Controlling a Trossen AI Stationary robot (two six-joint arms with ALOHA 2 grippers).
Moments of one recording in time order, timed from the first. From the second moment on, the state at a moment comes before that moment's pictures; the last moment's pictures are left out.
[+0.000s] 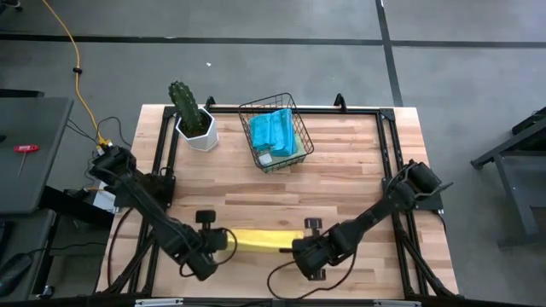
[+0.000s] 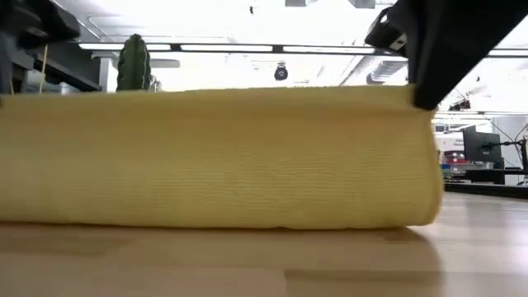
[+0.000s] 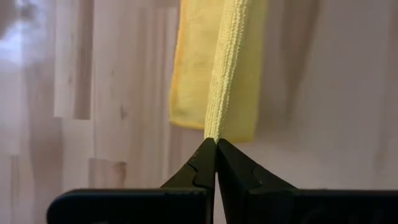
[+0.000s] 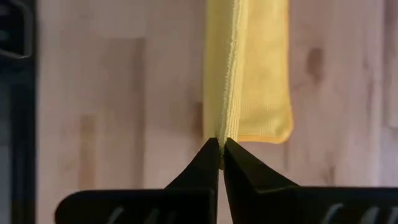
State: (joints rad) left arm -0.70 1.67 1.16 -0.98 -0.34 -0.83; right arm 0.61 1.92 1.48 -0.81 0.19 0.53
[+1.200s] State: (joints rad) left arm -0.56 1.67 0.99 -0.80 -0.40 -0.75; right arm 0.48 1.92 1.36 -0.79 0.18 0.65
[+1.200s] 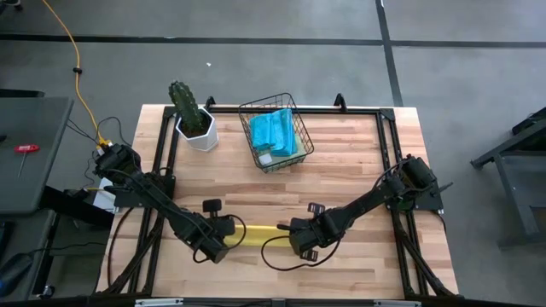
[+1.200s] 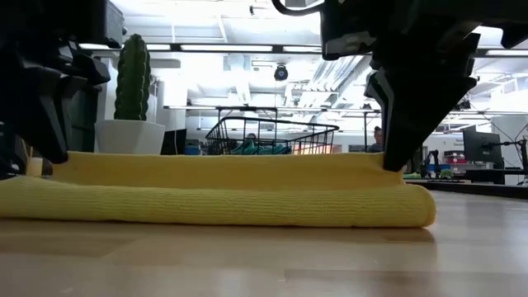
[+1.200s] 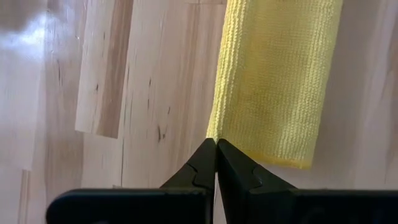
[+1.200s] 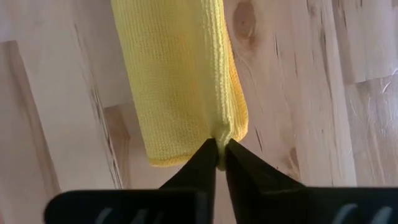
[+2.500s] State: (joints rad) left arm -0.75 1.34 0.83 -0.72 -0.50 -0.79; right arm 0.61 1.55 0.85 -0.47 0.34 1.13
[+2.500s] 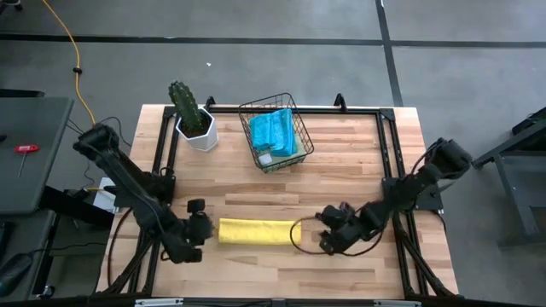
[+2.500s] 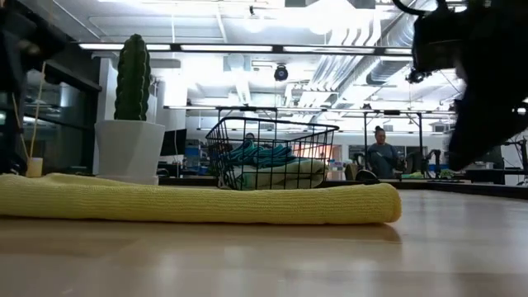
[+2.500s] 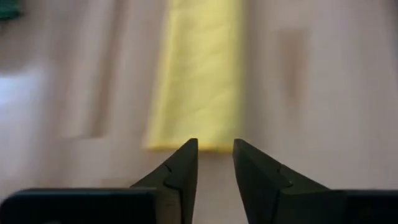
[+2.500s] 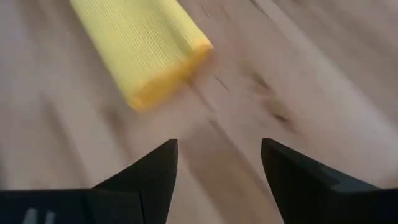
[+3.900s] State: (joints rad) left arm -0.69 1.37 0.38 -0.10 -0.30 -1.09; right arm 0.50 1.85 0.88 0.04 0.34 1.45
